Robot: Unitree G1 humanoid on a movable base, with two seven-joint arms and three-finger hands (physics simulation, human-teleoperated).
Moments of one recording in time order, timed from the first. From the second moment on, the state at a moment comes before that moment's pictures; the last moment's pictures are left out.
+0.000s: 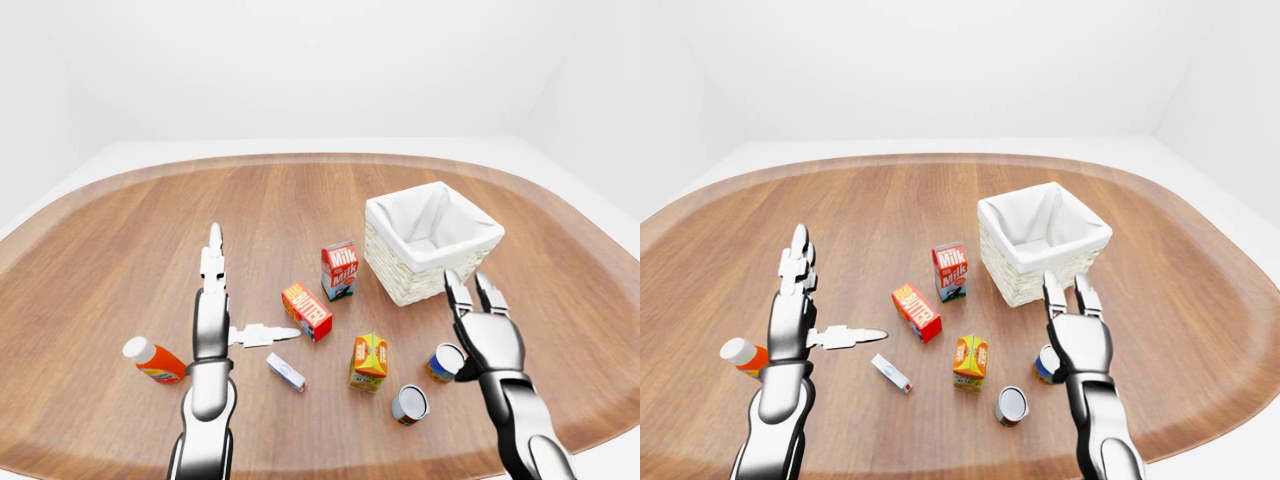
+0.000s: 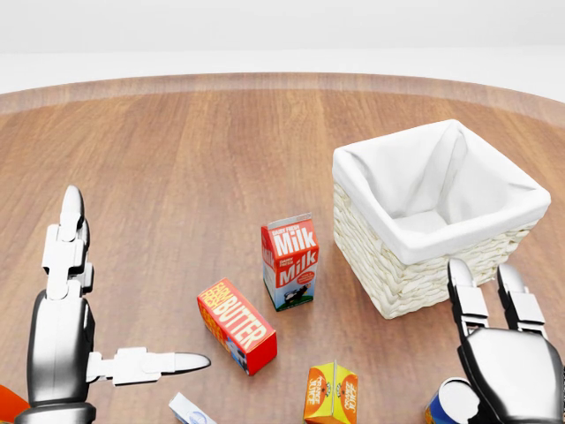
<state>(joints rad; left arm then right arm) 0.13 0.01 -0.01 -0.34 0.31 -0.09 0.10 0.19 -0.18 -0.18 -0.11 -1.29 -0.09 -0.04</state>
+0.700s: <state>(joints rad) 0.14 0.01 -0.01 -0.34 0.31 -0.09 0.09 0.11 -0.22 -0.11 0.11 -1.30 -0.09 -0.13</state>
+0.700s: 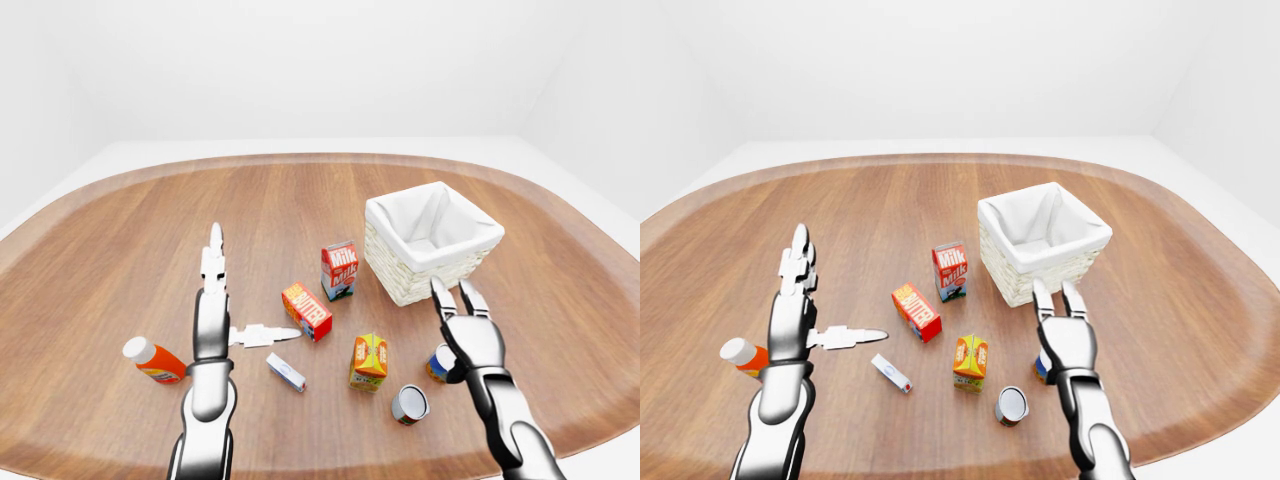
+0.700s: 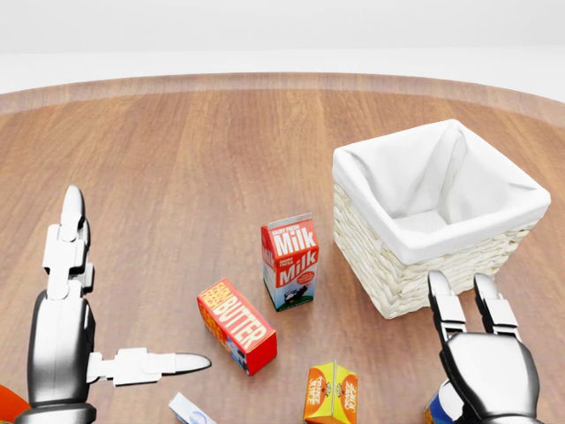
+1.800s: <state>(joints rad) 0.13 0.01 -0.01 -0.35 0.31 -0.09 0.09 0.06 -0.25 -0.07 0.29 -1.29 -0.09 -0.22</state>
